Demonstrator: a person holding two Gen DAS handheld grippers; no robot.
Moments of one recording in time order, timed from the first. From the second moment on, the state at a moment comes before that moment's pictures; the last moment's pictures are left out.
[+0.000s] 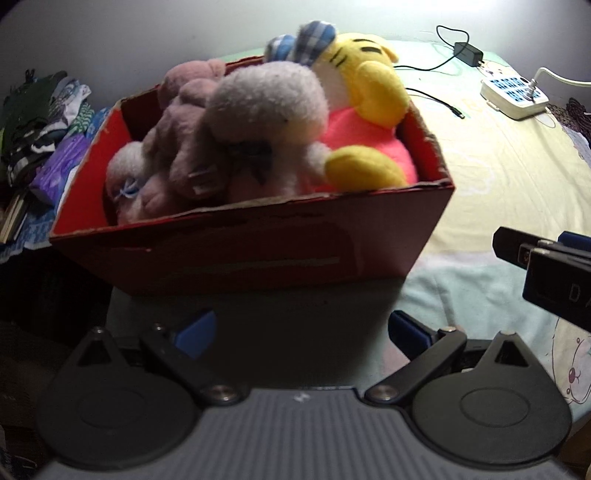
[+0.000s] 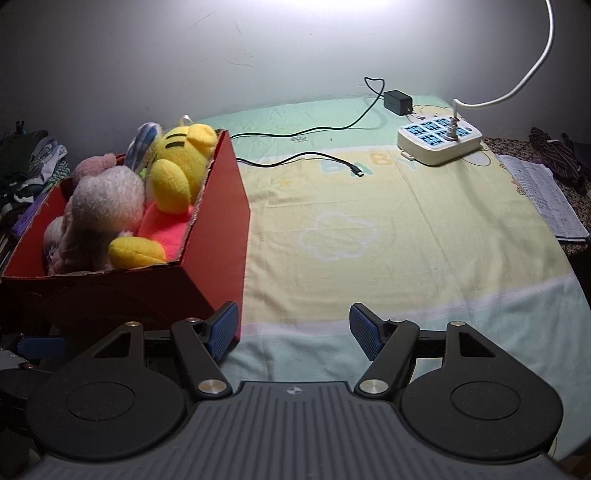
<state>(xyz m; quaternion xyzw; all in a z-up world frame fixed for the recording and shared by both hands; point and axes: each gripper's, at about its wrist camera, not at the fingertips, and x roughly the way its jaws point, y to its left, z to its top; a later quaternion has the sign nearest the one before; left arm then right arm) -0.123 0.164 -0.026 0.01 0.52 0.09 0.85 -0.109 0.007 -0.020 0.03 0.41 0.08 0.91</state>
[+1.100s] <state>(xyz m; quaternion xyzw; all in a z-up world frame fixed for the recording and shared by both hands) -0.131 0.293 0.064 -0.01 0.45 0.17 0.87 -0.099 0.128 0.062 0.01 0.38 0.12 0.92</state>
